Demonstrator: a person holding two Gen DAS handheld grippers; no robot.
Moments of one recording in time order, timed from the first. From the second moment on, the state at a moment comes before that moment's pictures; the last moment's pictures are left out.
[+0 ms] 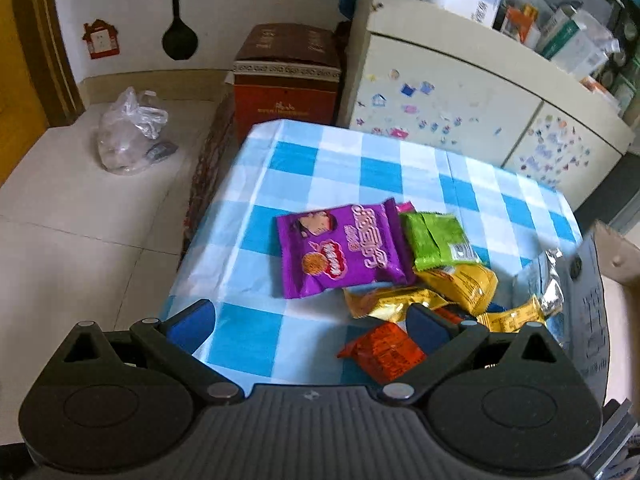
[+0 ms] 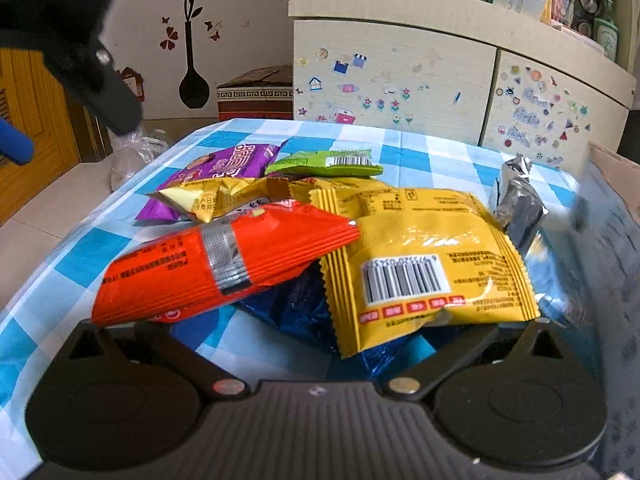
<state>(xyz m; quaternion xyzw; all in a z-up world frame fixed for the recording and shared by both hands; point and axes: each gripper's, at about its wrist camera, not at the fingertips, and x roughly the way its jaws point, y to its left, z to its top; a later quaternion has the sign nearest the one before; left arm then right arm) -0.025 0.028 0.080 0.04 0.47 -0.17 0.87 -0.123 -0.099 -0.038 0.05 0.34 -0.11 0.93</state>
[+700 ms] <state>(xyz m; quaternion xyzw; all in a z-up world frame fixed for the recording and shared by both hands) -0.028 0.024 0.078 0.04 0.47 -0.18 0.86 -0.123 -0.099 -0.039 0.05 0.34 -0.11 0.93</state>
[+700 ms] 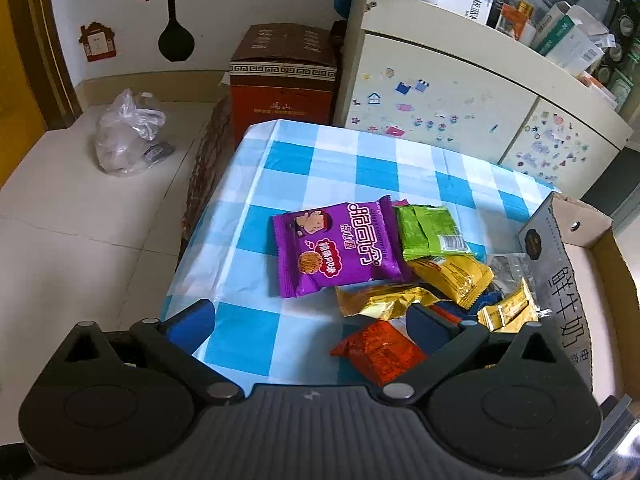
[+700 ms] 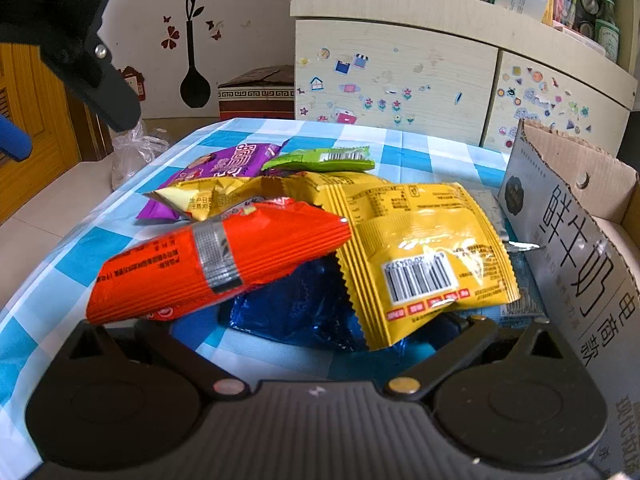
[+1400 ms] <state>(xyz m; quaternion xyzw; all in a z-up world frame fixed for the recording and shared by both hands) -0.032 0.016 0.069 0.09 0.48 -0.17 0.86 -0.122 -0.088 -0.031 0.07 0.37 -0.17 0.91</state>
